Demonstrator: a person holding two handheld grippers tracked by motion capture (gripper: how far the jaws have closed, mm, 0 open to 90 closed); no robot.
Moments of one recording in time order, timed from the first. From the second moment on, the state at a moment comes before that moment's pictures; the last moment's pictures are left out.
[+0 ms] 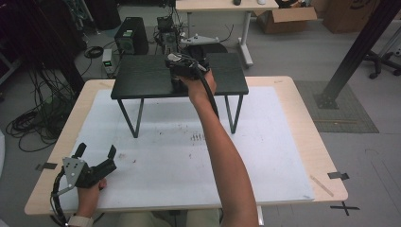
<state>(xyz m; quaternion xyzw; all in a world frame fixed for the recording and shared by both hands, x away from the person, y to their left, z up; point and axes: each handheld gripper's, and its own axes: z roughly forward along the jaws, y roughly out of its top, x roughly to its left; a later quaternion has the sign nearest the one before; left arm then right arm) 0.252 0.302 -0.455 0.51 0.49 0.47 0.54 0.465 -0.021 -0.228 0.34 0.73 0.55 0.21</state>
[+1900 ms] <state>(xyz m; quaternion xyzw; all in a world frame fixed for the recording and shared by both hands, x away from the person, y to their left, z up) 0.253 0.299 -0.455 0.51 0.49 0.47 0.53 0.378 -0.068 -0.221 0.22 0.71 0.63 0.22</state>
